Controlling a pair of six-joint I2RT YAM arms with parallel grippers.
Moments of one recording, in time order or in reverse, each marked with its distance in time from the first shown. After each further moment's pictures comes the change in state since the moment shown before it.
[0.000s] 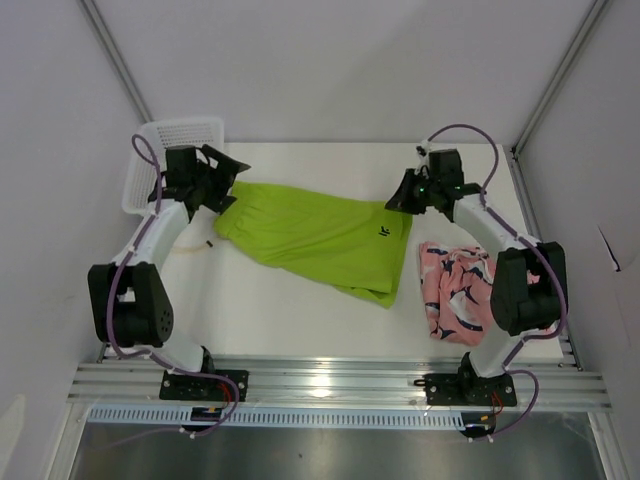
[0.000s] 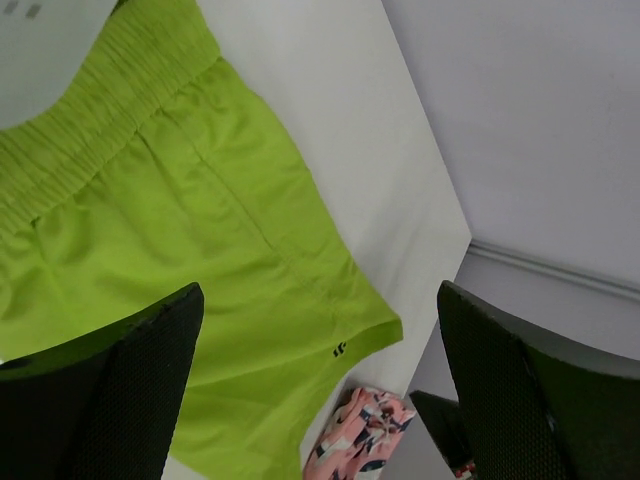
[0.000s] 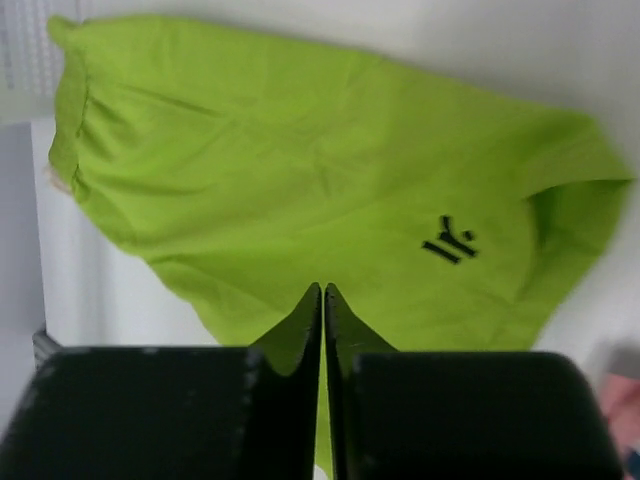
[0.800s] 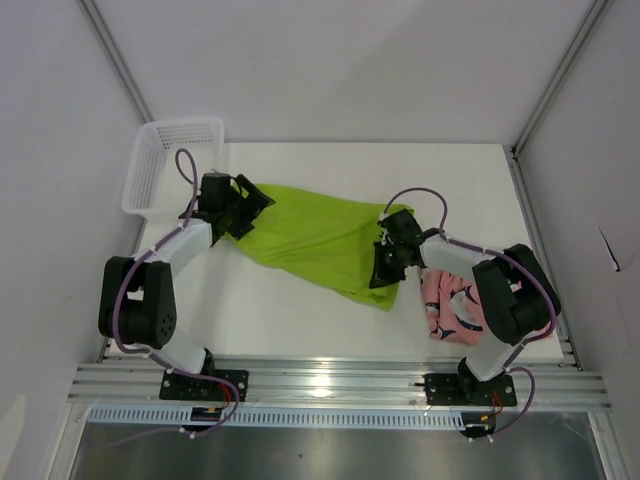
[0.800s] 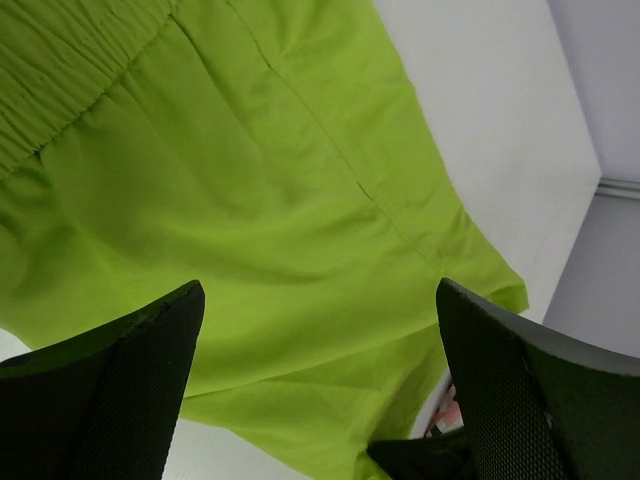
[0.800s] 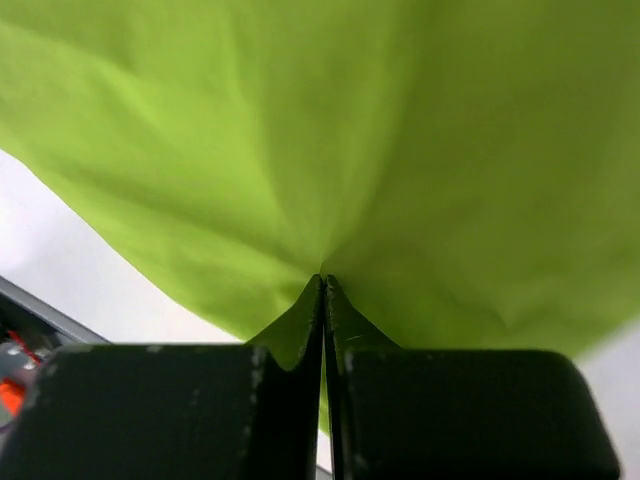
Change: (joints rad) left arm -0.154 -0.051 -0.275 0.170 -0.093 0.142; right arm 0.296 0.027 -0.359 -0.008 0.056 0.057
